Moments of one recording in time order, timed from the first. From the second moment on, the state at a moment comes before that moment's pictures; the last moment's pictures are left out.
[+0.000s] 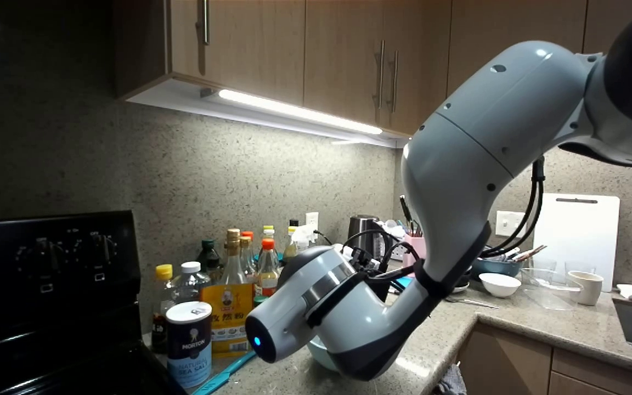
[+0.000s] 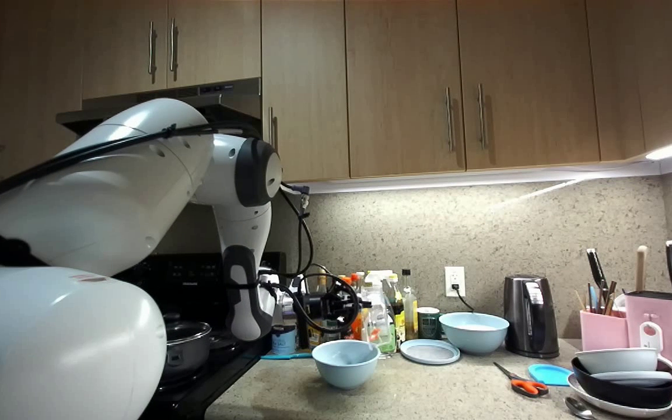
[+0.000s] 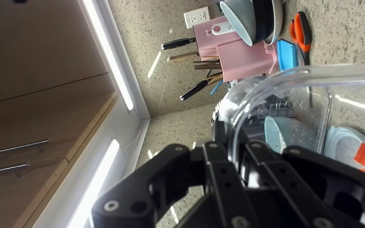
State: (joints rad) arm 0.35 0.72 0.20 -1.69 -1.69 1.42 1.12
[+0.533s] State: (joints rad) arm 0.35 0.73 0.21 -1.69 -1.68 1.44 1.12
